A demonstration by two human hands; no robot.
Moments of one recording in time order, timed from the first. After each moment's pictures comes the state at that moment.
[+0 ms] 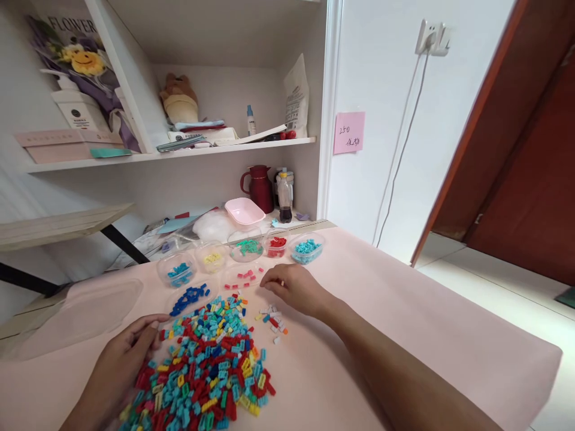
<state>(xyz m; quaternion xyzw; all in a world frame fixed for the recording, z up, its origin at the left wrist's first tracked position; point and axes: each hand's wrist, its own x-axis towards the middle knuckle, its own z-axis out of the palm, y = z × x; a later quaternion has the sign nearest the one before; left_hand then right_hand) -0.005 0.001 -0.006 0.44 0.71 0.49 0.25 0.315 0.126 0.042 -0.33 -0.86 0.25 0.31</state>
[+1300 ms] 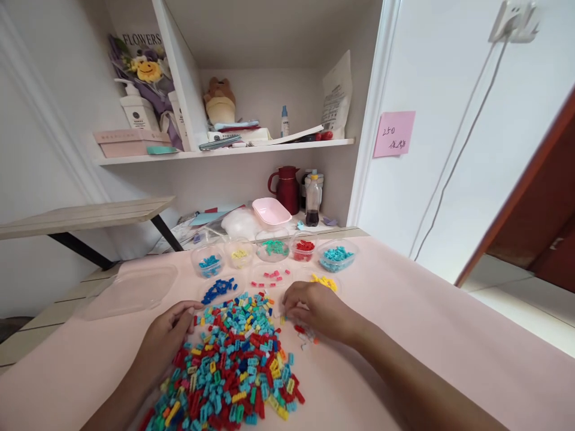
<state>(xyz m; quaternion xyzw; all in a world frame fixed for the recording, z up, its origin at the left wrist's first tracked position) 0.003 -0.005 0.000 0.47 0.72 0.47 0.21 0.300 0.113 0.035 -0.25 -0.90 0.28 0.21</state>
